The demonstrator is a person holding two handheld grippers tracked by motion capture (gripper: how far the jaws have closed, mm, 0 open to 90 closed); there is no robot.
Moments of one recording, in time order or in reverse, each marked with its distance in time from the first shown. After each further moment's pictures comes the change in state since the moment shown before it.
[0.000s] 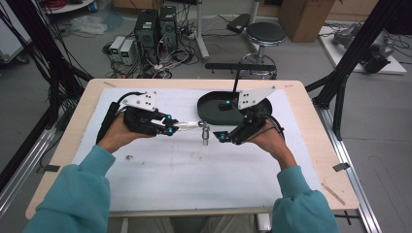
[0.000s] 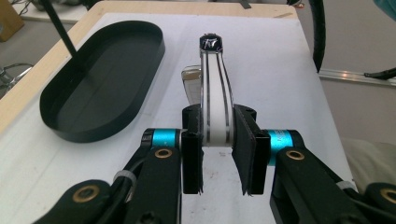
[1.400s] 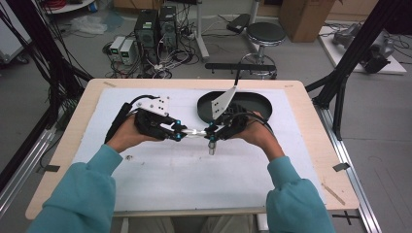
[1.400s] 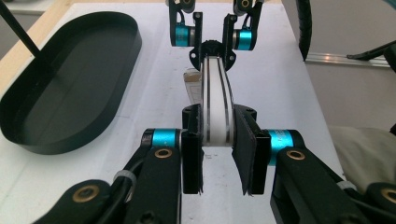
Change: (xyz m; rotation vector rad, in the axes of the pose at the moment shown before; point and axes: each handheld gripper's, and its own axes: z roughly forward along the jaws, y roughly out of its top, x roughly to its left) left arm -0.004 0.005 0.022 0.055 -0.069 0.032; right arm -0.005 0.012 0.044 0.411 0.164 -0.143
